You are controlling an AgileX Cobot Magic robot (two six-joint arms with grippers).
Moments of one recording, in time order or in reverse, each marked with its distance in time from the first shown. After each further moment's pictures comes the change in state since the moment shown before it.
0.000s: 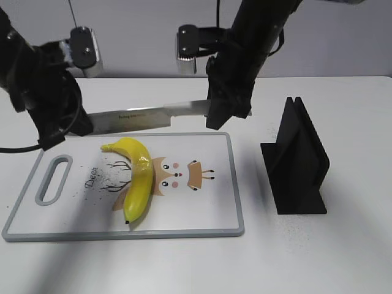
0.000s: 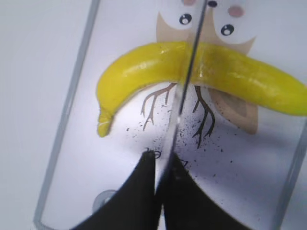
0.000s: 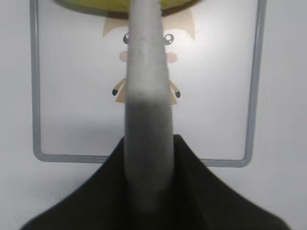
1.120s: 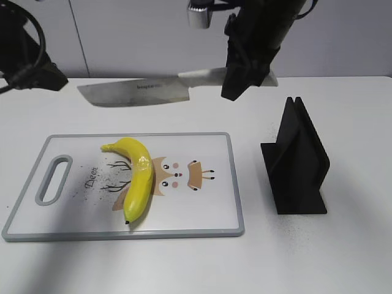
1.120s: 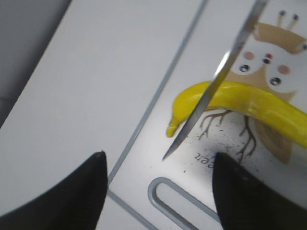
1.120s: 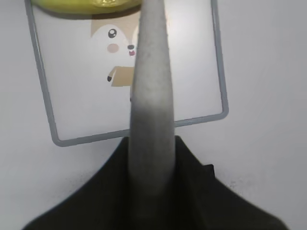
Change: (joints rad) left arm 0.041 -0.233 0.000 0.103 -0.075 -0.363; right arm -0.001 -0.157 -0.001 -0.059 0.041 0.191
